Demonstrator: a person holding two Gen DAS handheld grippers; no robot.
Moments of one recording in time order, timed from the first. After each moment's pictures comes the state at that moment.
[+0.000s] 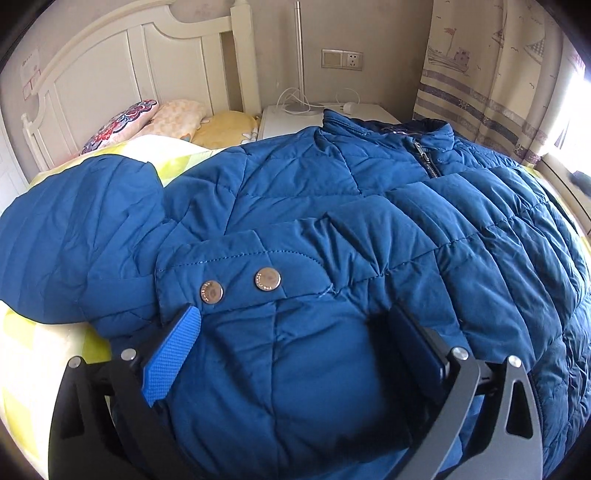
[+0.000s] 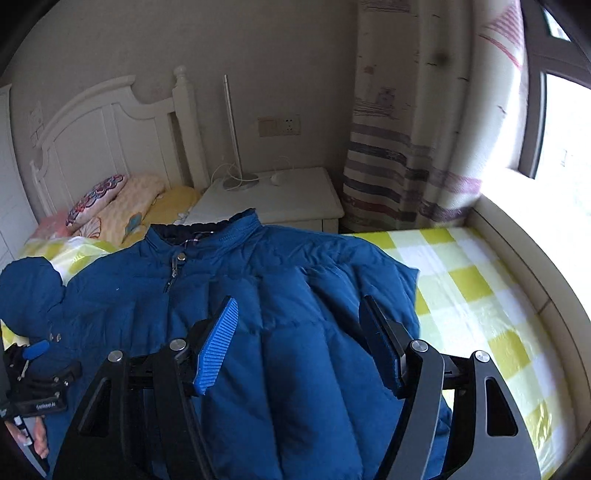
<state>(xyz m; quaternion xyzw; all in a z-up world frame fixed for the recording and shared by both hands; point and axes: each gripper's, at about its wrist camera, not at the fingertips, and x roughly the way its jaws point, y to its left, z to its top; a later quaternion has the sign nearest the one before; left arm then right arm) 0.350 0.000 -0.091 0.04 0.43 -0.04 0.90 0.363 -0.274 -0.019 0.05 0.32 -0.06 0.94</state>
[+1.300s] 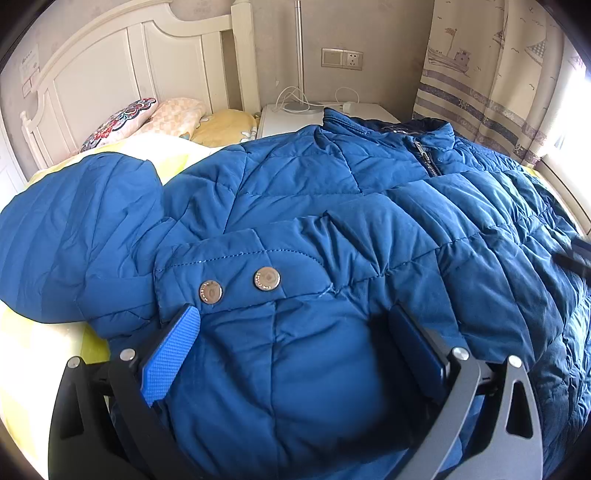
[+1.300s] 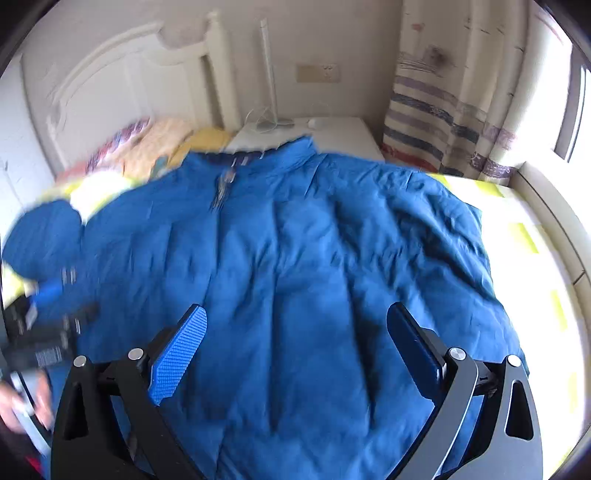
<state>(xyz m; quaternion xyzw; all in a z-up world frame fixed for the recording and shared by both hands) 0.352 0.002 -0.093 0.04 0.43 -0.05 0.90 0.353 -0.242 -0.067 0.02 0.42 0.00 0.91</state>
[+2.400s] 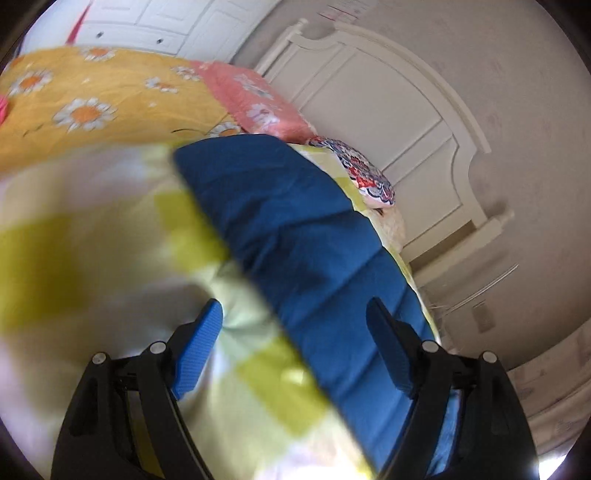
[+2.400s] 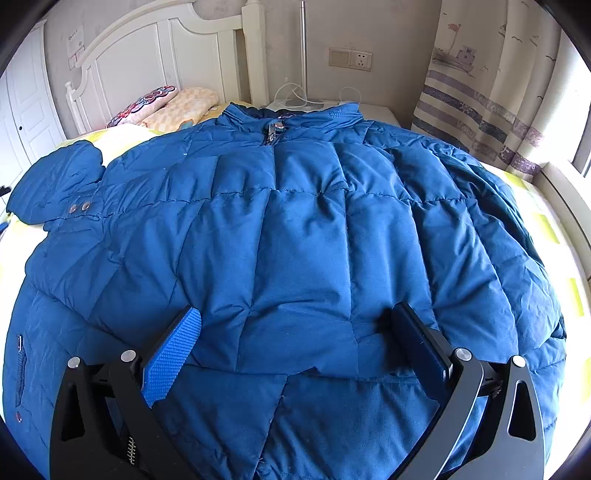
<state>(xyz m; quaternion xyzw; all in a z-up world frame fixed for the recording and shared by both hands) 0.325 0.406 -0.067 -0.40 0.26 0.20 0.85 0.331 -0.204 -0.094 -0.01 0.43 0.03 0.90</state>
